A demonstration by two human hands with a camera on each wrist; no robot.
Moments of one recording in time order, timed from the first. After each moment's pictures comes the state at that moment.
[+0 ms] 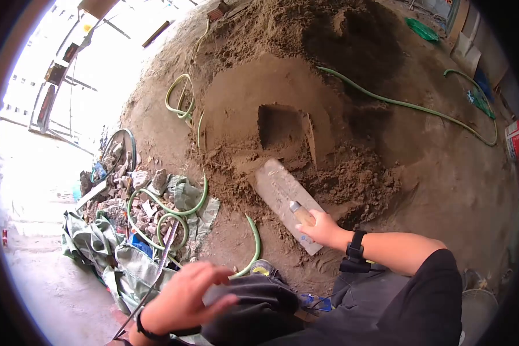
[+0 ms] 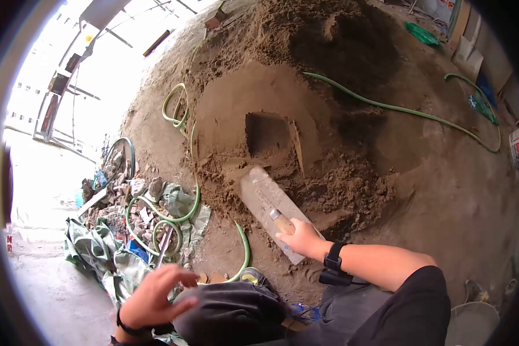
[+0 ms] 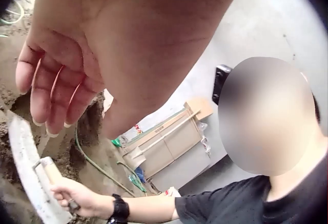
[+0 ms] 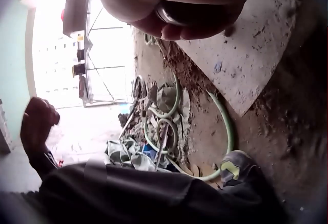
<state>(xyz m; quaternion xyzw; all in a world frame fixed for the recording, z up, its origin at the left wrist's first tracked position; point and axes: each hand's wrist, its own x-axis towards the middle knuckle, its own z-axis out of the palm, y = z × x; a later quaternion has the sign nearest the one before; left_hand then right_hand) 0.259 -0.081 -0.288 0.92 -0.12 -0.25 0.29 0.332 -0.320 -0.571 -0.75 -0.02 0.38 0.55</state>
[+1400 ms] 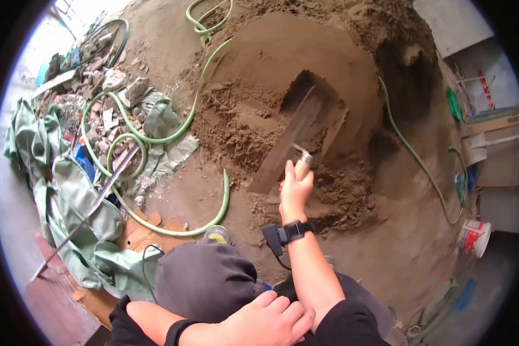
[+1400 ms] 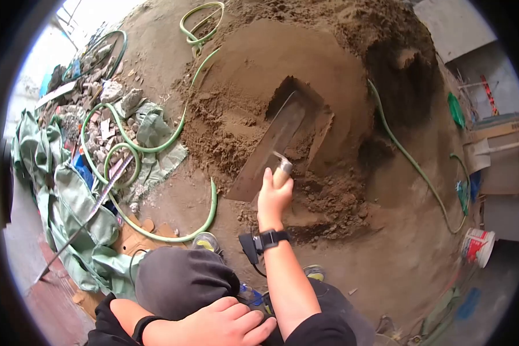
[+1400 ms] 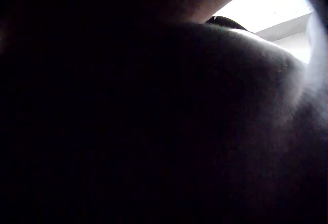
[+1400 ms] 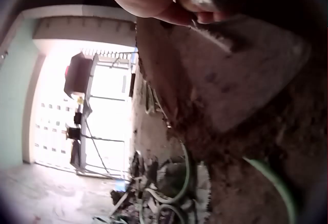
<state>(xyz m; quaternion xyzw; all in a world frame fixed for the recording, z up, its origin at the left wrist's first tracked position) 0.215 -0.125 -0.341 0.89 -0.22 -0.16 0.36 0.358 -0.194 -0.642 -0.77 0.20 0.04 0.61</state>
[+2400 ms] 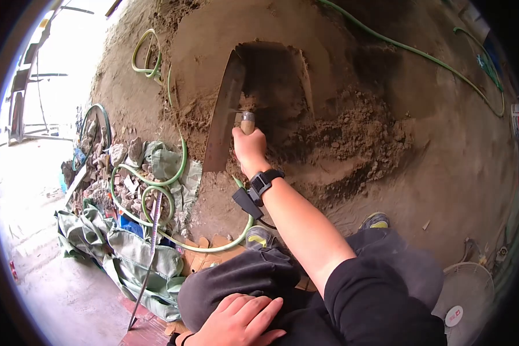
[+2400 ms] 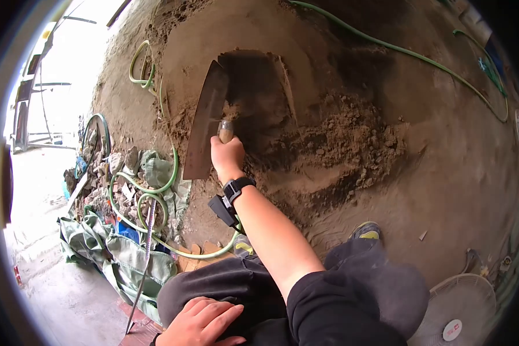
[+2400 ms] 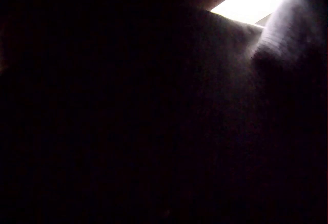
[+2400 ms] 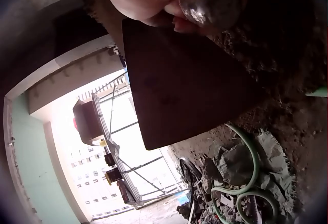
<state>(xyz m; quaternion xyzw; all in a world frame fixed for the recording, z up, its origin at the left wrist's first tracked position) 0.230 -0.129 -0.326 0.87 -0.16 -0.33 0.31 0.409 -0.108 -0.653 -0.61 0.33 0.16 0.71</state>
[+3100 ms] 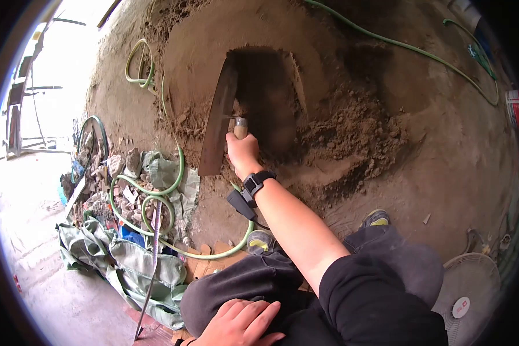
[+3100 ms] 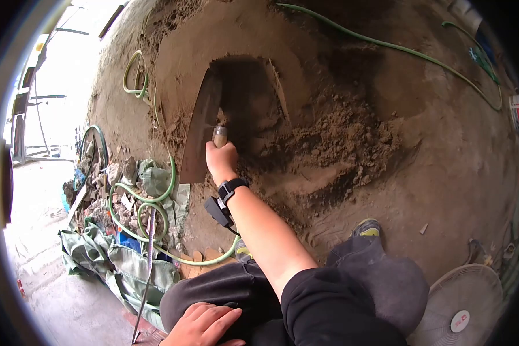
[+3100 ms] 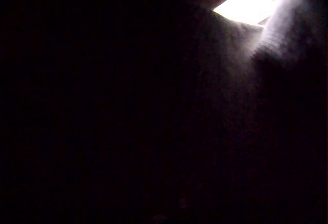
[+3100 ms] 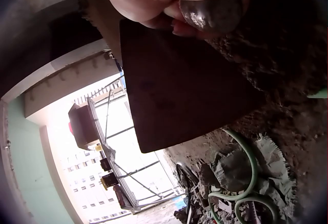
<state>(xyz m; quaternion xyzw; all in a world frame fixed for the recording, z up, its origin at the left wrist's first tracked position) 0.225 -0.122 -0.327 0.87 -0.16 -0.34 0.31 0.411 -0.101 -0.662 -0.60 0.36 0.21 0.69</state>
